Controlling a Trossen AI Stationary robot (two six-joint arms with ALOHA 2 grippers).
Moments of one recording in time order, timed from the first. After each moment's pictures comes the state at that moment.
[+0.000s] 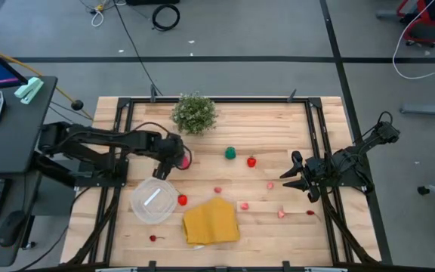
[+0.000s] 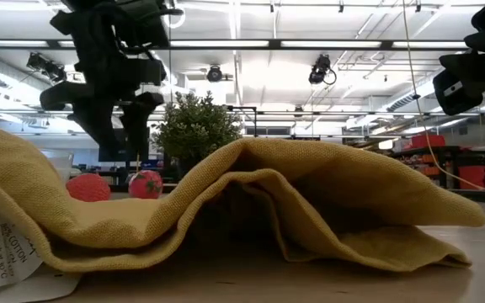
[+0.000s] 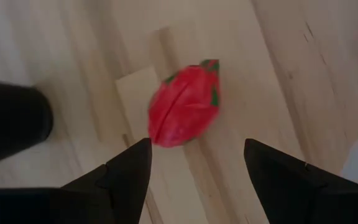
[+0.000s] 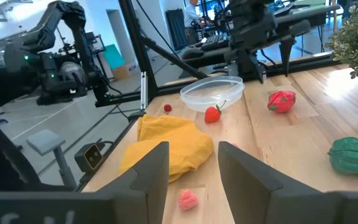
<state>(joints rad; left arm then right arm) 0.07 1.34 0.81 -0.67 -0.13 0.48 0.54 0.12 0.03 0.05 0.30 0.29</state>
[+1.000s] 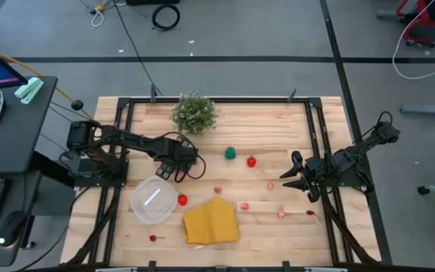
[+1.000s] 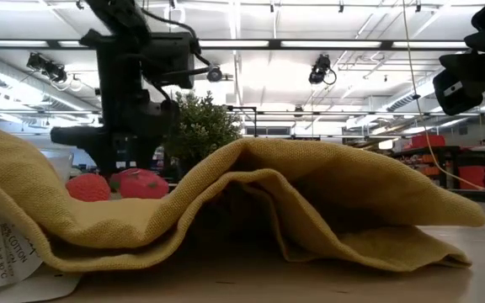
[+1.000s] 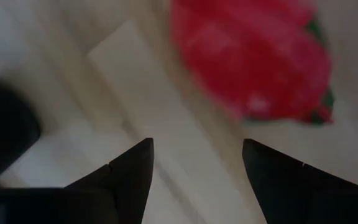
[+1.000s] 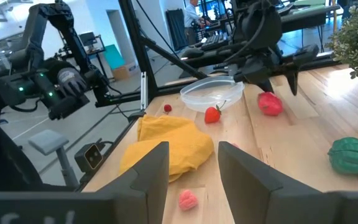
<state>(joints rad) 0.03 1.65 0.94 -0.78 -0.34 0.57 0.54 0.12 0.03 0.05 0.30 0.29</state>
